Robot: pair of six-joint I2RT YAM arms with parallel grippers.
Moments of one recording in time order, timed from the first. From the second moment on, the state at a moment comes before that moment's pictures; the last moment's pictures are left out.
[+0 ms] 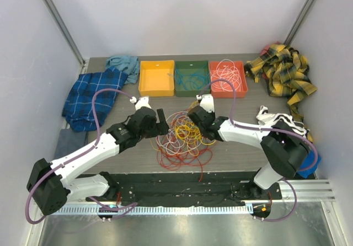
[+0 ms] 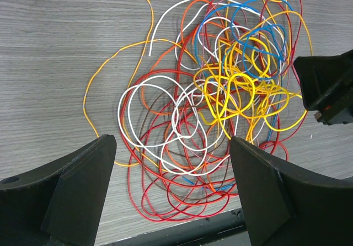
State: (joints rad) left arm -0.78 1.13 0.80 -0.42 -0.28 -0.79; right arm 0.80 1.56 0.86 -0.22 0.68 0.50
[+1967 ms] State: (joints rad) left arm -0.88 1.18 0.53 0.53 -0.10 -0.17; right arm 0.87 1.29 1.76 -0.56 0.42 0.38
